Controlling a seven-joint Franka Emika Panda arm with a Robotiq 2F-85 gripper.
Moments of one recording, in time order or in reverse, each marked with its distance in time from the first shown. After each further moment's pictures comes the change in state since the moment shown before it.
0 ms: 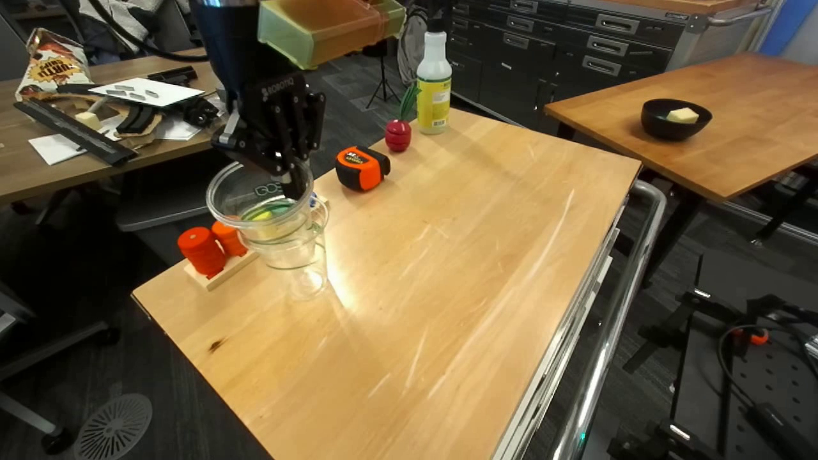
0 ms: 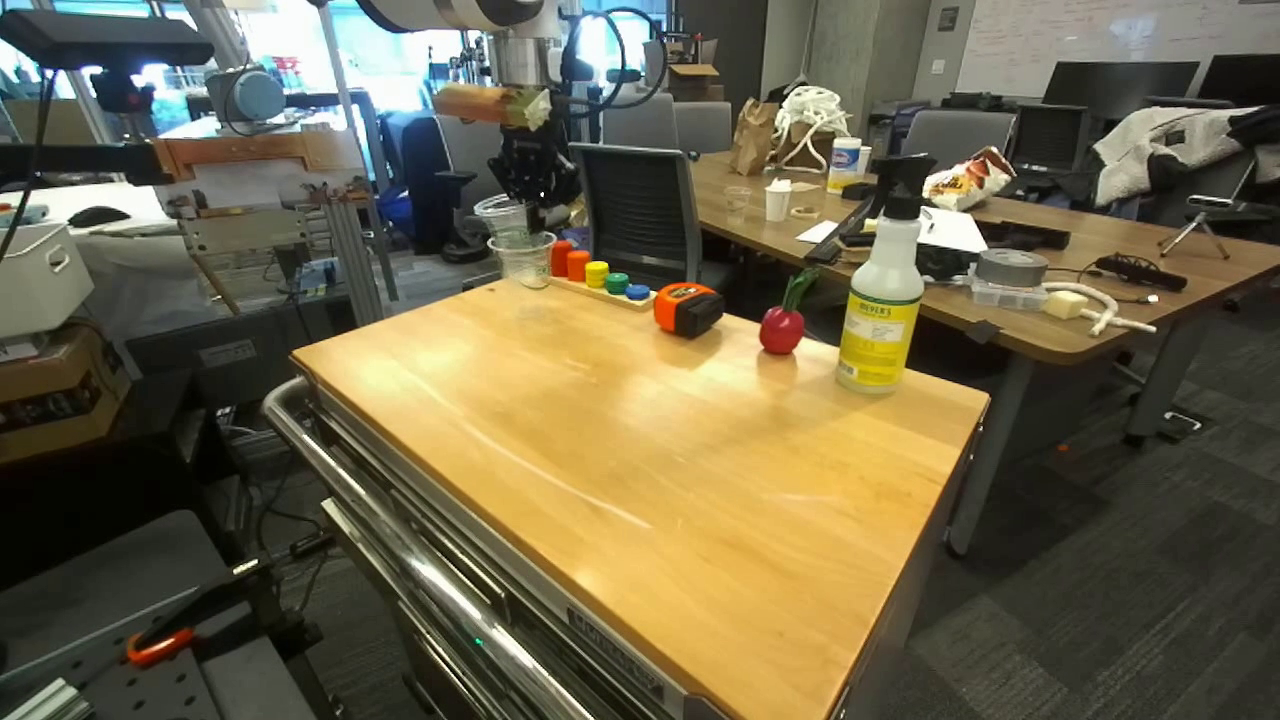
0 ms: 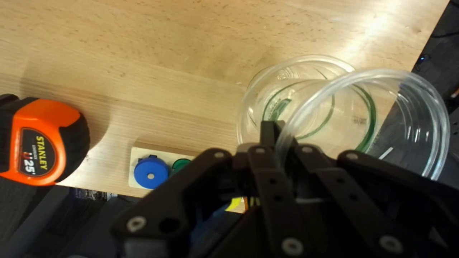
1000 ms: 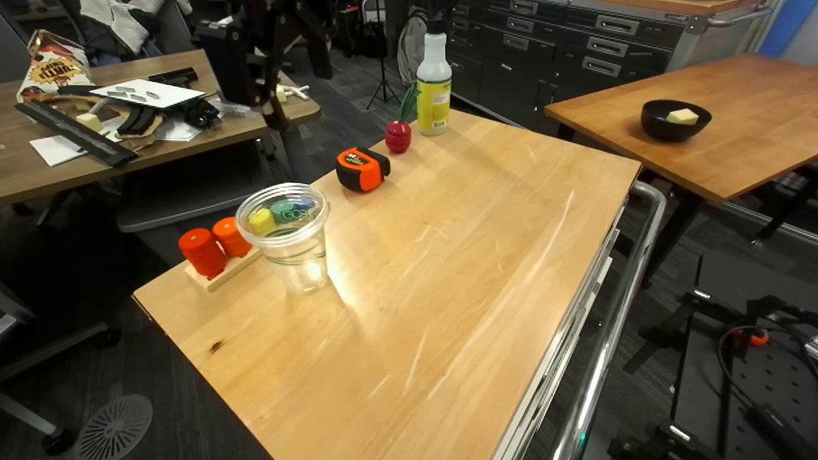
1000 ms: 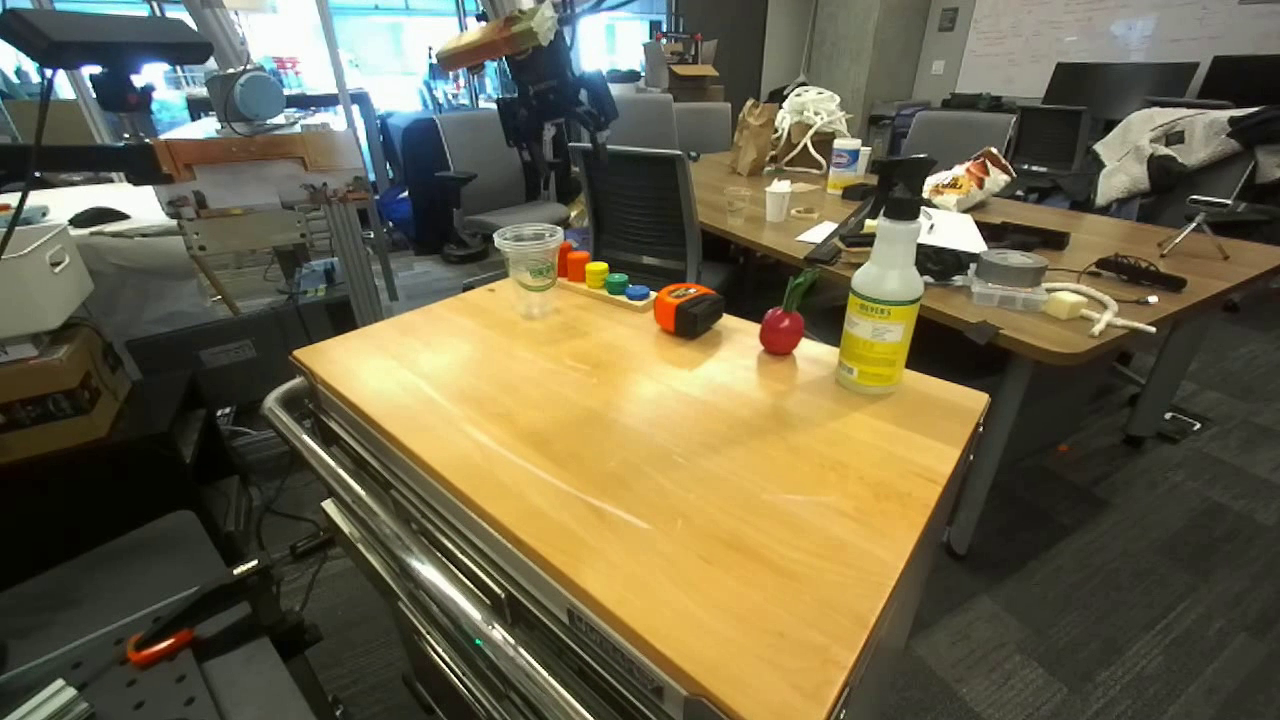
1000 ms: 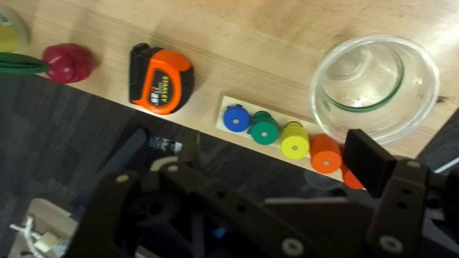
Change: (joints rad) arm 0.037 -0.101 -0.041 0.005 -0.280 -0.044 0.088
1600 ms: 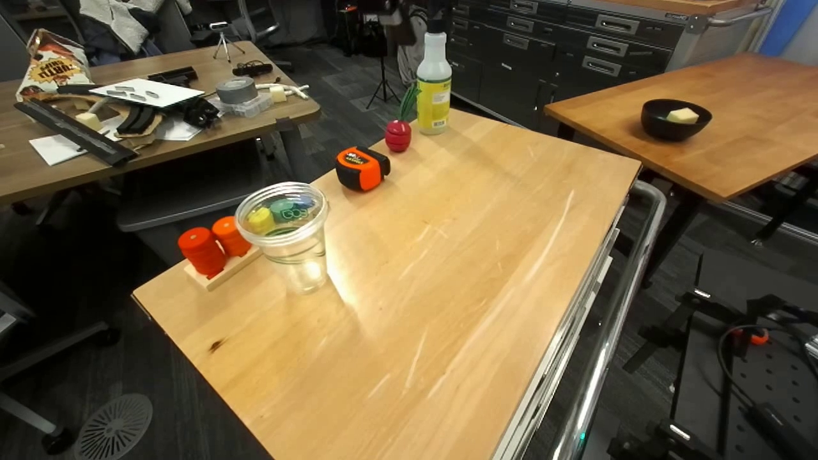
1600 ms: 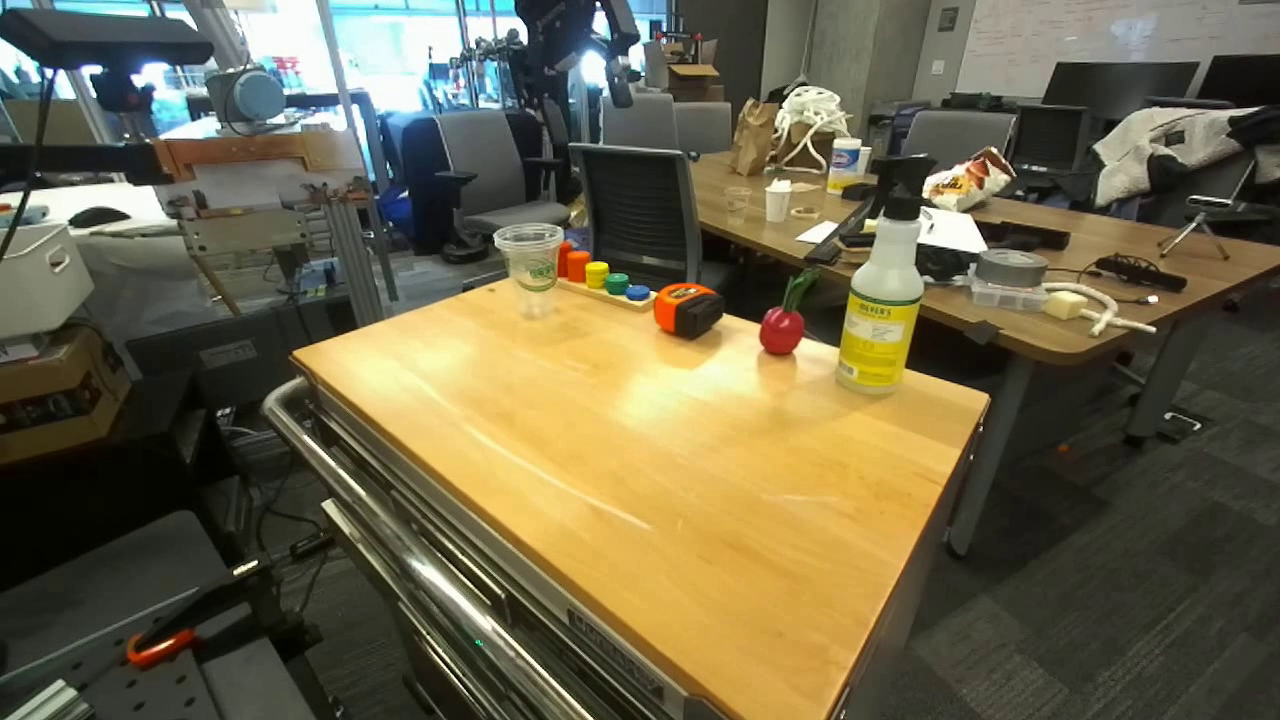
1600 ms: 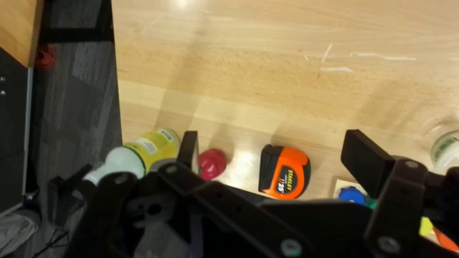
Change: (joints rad) arm -0.036 -0.167 -0.043 -0.056 -0.092 -0.351 0.103
